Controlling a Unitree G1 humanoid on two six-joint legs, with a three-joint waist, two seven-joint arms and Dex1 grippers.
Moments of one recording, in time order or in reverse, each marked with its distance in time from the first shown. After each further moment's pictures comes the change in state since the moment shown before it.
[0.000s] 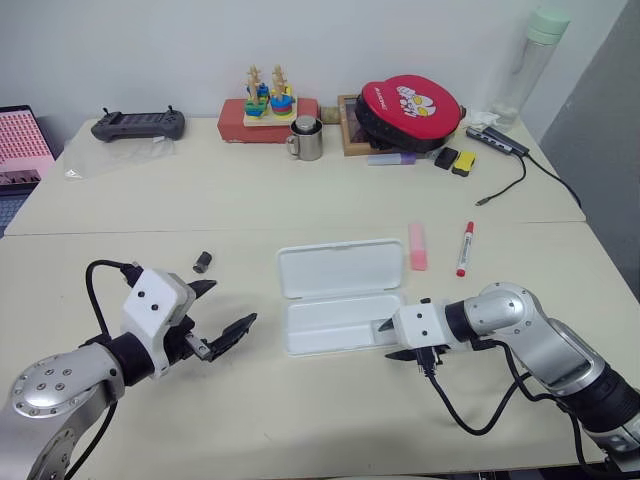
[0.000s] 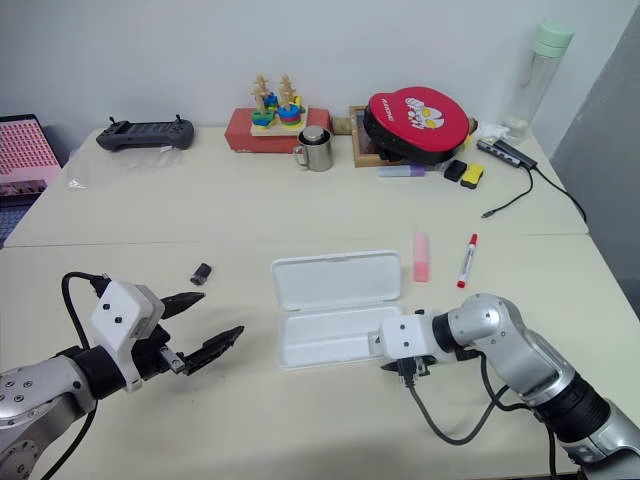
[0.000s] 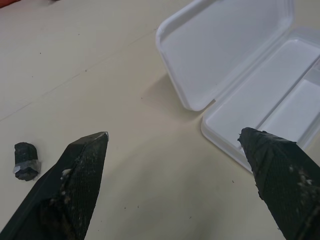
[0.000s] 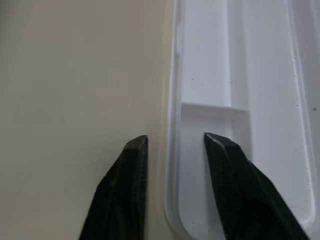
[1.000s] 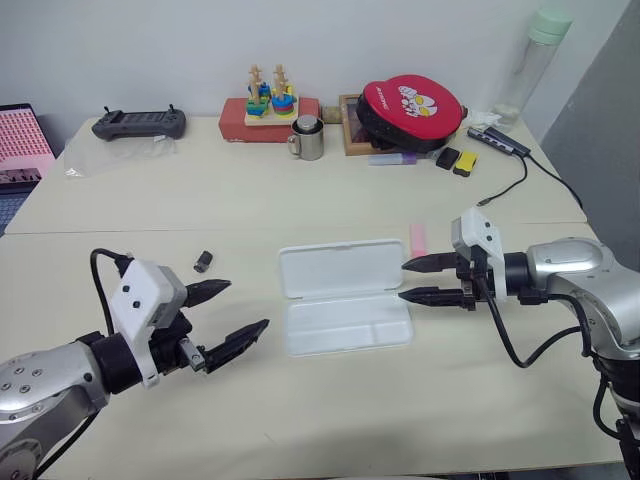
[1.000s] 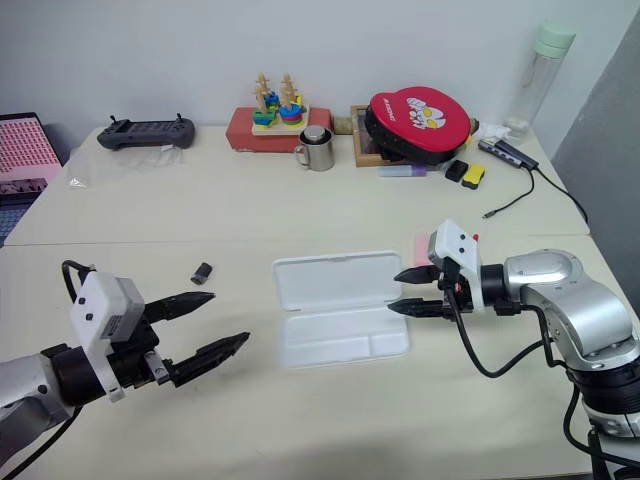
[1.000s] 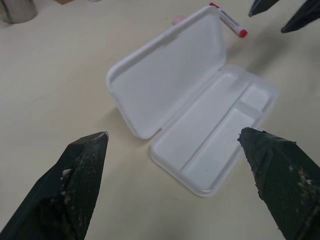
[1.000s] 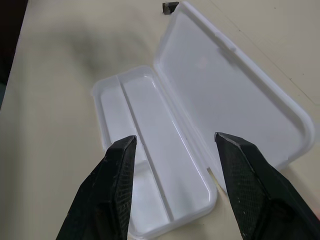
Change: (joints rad) left arm -0.021 0.109 0.166 -0.117 -0.362 0.155 0.005; right arm -0.108 -0.037 -0.385 0.000 0.547 0.493 -0.116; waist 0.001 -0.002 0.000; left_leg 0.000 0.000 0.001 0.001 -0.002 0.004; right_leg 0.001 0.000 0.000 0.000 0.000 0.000
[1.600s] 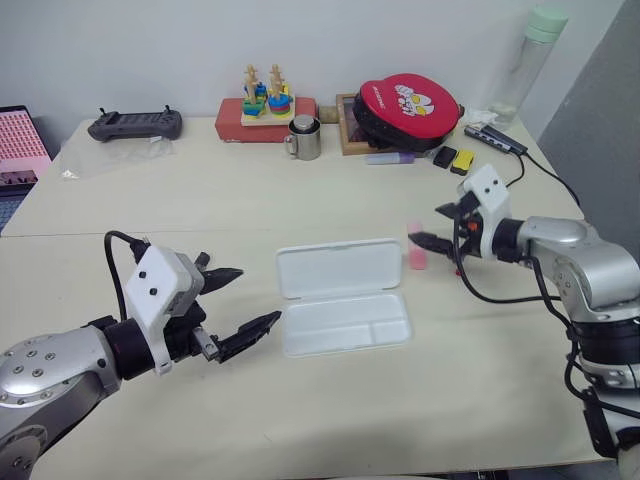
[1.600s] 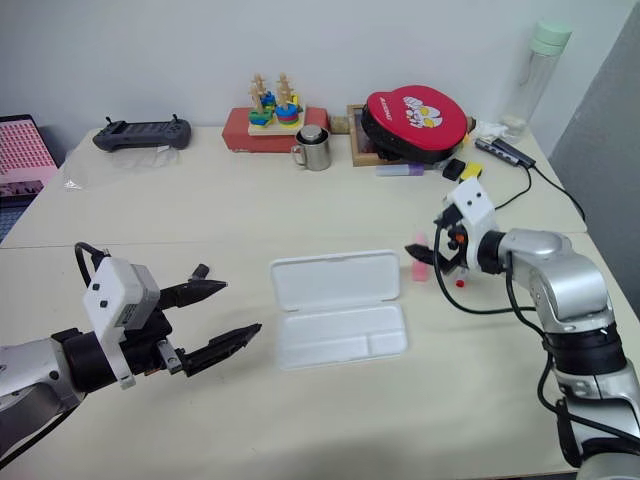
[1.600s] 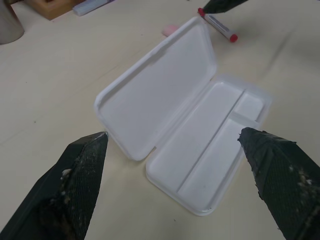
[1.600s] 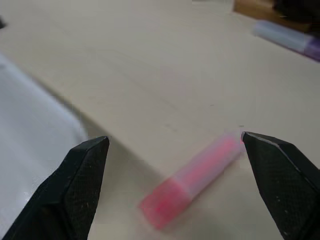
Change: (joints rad) left arm -0.085 0.036 -0.051 -0.004 -0.037 0.009 0.082; right arm -0.162 0.151 -0.048 0.239 -0.126 0.083 -0.412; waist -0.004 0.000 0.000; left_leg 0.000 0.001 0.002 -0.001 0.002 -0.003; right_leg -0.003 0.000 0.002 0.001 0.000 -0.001
